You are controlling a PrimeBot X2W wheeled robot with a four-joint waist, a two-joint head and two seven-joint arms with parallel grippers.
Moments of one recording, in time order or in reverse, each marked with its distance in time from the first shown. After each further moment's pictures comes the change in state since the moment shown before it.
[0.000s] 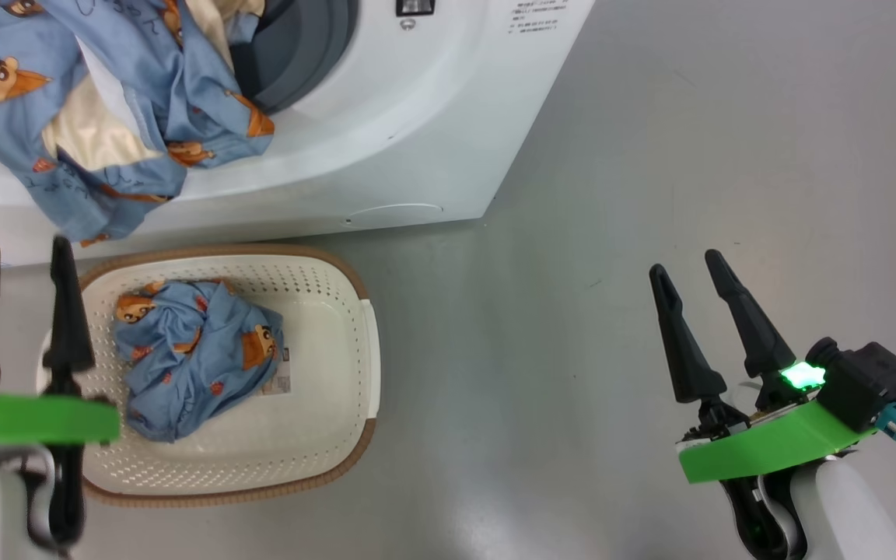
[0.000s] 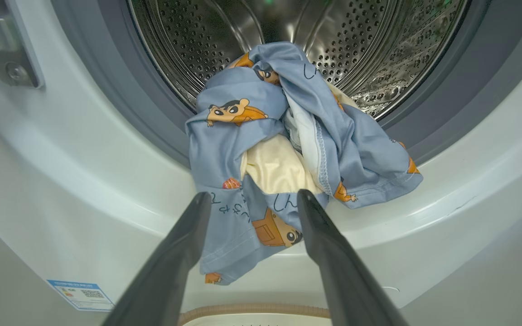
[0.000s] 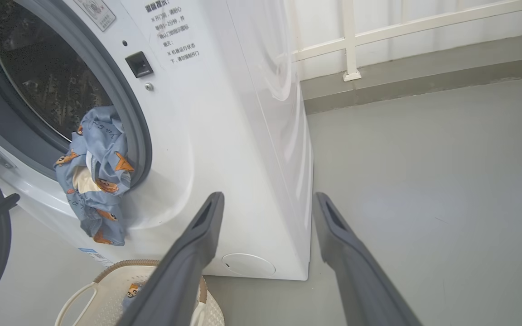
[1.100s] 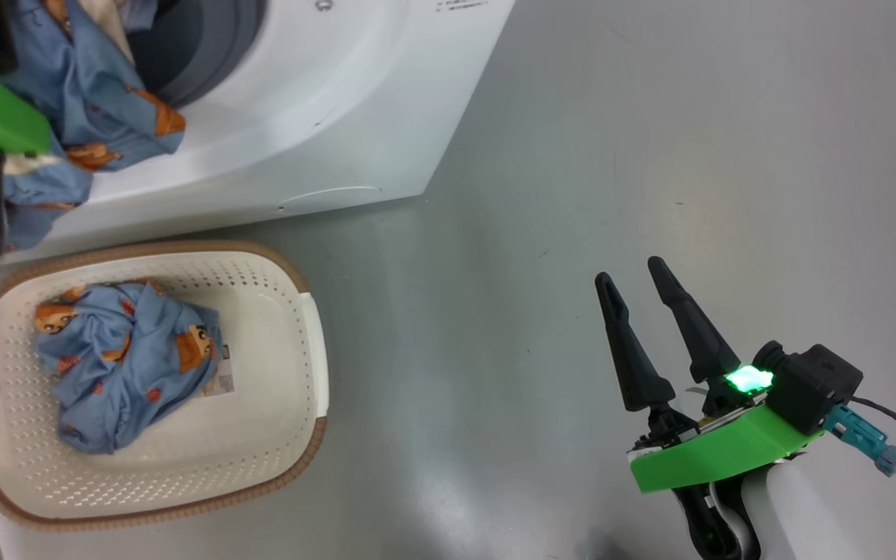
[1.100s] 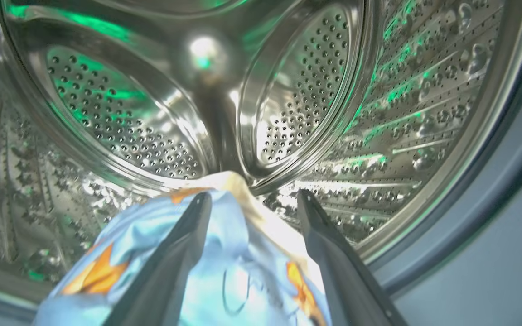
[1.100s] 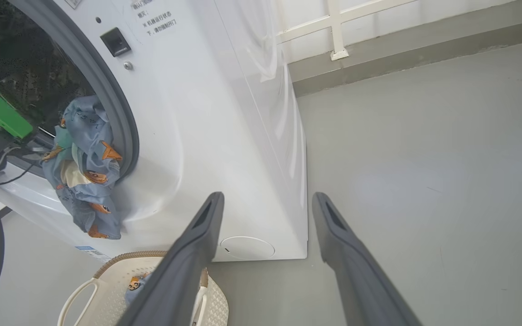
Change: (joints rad) left arm -0.715 0.096 -0.256 0.505 -0.042 0.000 0.000; right arm -0.013 0.063 0.066 0.016 0.007 0.000 0.000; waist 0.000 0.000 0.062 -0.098
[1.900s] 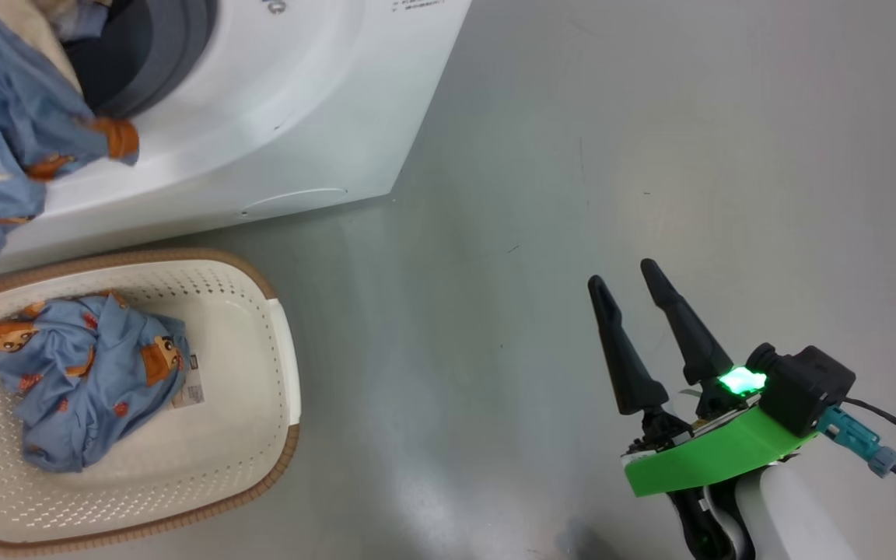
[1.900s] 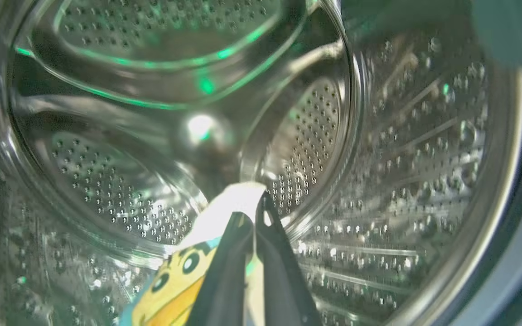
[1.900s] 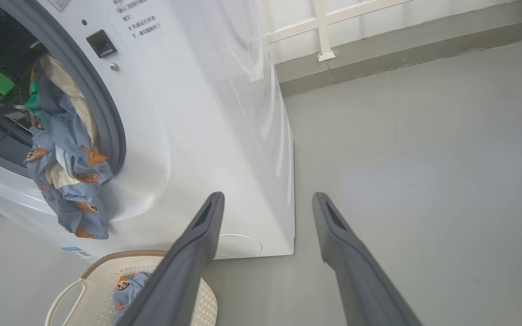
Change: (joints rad) left arm -0.105 0.051 0.048 -0.057 0.061 0.000 0.000; right arm 0.001 0.000 0.010 -0.001 0.002 0.000 0.000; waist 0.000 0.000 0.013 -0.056
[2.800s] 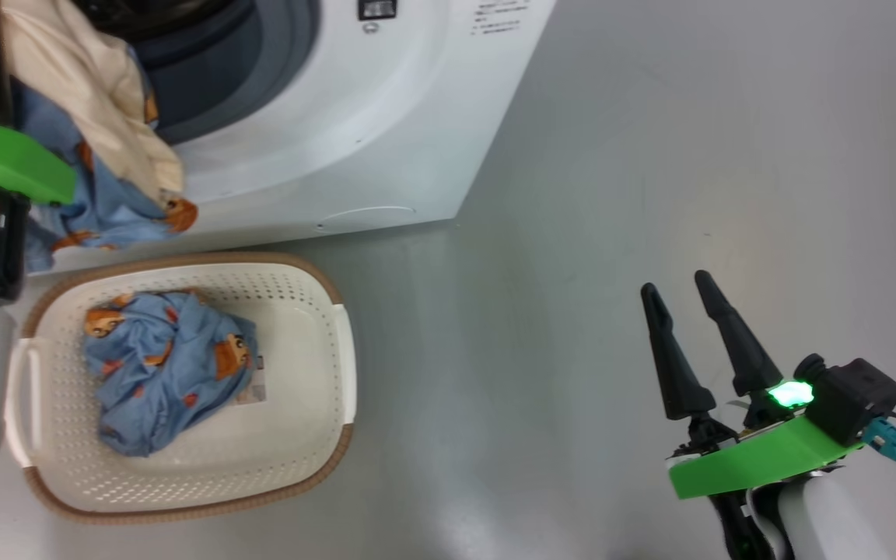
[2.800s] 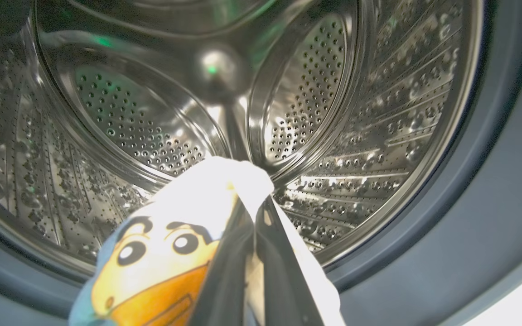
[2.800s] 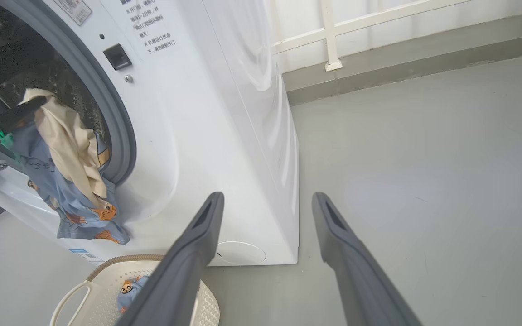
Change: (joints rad) left arm 0.204 -0.021 -0.116 -0.012 -0.113 0.000 0.000; right arm 0.043 -0.043 -0.075 -0.002 0.000 0.000 0.000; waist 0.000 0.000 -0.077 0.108
